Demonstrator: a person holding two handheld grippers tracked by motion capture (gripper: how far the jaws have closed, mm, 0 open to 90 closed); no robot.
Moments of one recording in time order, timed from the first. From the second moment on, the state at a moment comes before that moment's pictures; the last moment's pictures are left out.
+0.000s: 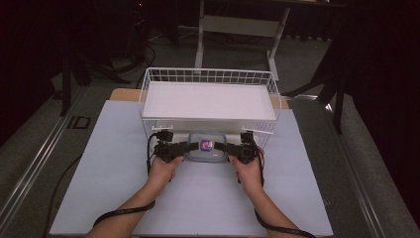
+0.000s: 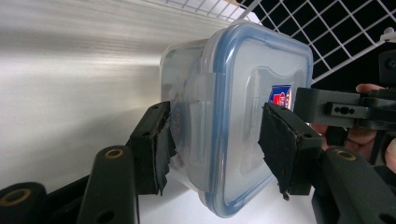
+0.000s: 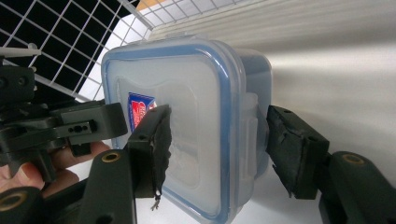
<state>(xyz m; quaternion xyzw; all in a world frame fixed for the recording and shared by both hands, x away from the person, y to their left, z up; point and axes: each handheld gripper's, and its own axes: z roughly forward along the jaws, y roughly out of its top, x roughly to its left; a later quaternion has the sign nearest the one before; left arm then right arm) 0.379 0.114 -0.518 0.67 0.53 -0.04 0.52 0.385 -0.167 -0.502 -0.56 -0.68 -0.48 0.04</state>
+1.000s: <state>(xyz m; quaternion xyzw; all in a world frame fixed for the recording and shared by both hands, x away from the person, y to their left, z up) 0.402 0.111 -0.528 0.67 0.52 -0.02 0.52 0.416 -0.159 -0.512 -0.55 -0.68 -0.48 -0.01</state>
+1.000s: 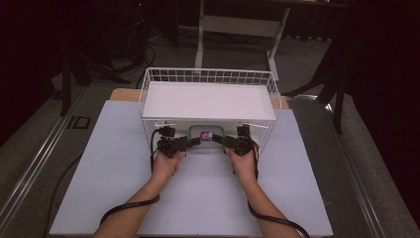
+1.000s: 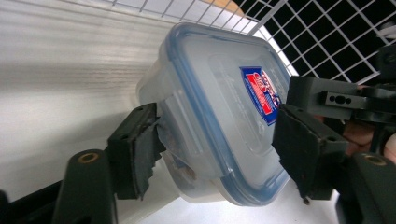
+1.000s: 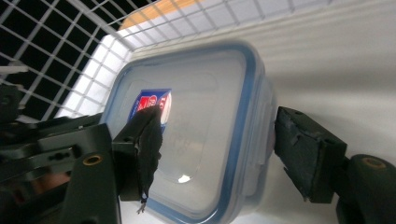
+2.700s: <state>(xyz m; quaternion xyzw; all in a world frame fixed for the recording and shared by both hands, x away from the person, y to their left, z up) 0.266 0.140 -0.512 0.75 0.38 0.16 0.51 0.353 -0.100 -0.520 -0.45 -0.76 -0.44 -0.12</state>
